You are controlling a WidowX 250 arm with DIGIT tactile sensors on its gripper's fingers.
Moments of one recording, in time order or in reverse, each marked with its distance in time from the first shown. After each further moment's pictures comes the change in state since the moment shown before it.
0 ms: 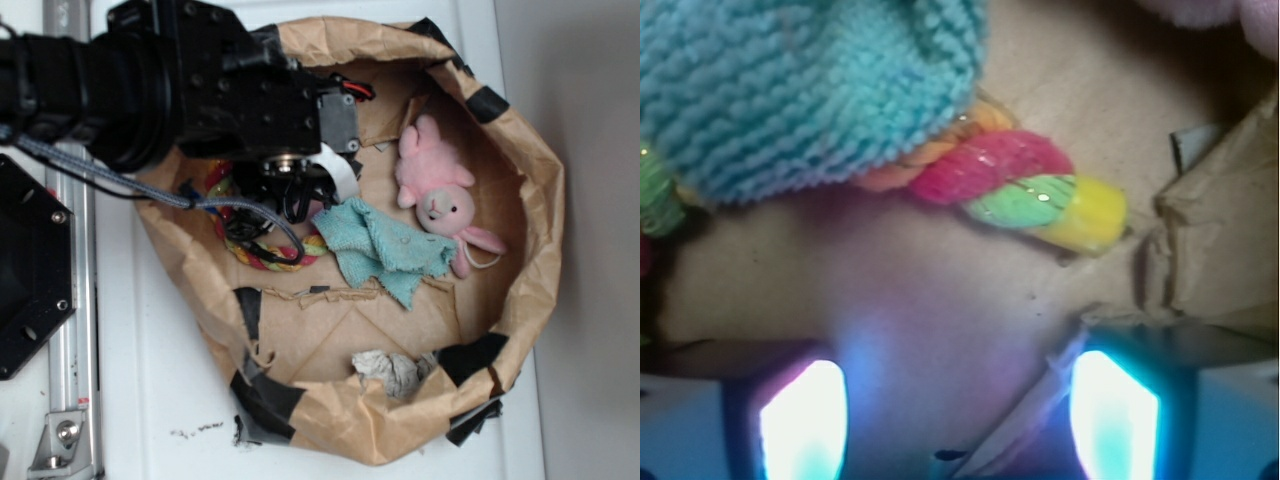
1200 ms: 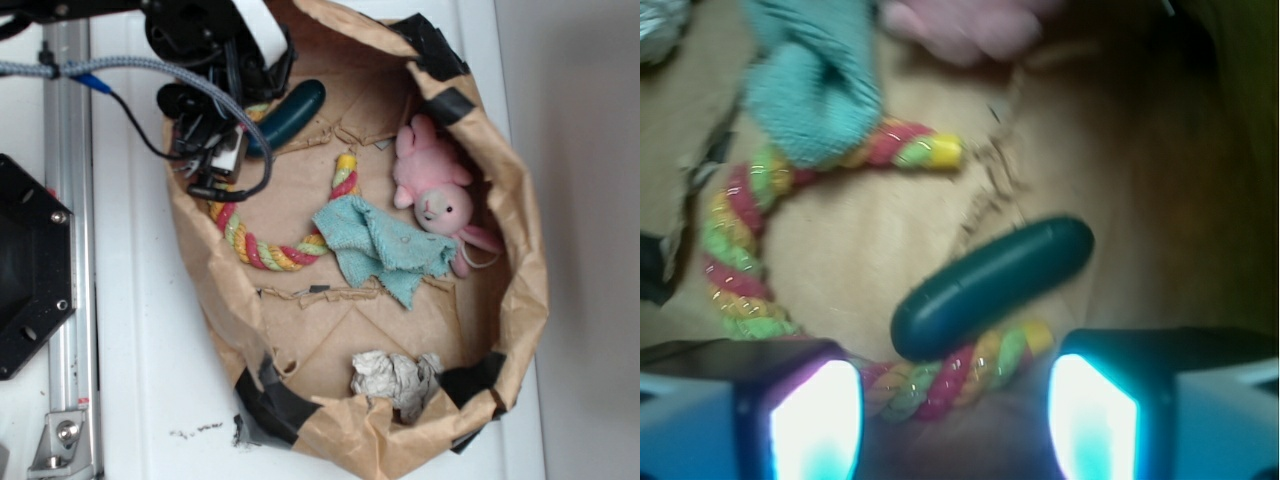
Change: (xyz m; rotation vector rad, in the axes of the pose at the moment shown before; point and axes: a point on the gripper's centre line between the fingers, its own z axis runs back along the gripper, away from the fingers) arm -0.052 0.024 0.059 -0.036 -0.105 0.462
